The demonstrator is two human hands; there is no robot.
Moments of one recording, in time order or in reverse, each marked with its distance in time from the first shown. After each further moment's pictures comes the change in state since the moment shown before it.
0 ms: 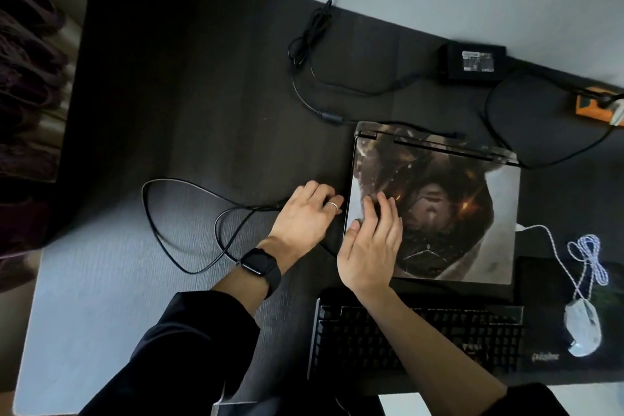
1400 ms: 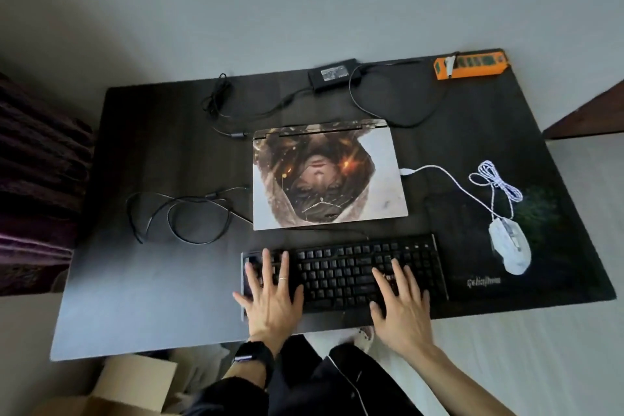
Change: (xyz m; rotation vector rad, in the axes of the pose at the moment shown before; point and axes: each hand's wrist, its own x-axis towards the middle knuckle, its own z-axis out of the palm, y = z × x) left_hand -0.141 0.248 0.022 0.241 -0.508 -0.722; right_hand -0.181 0.276 -0.086 0.131 -0.487 0.071
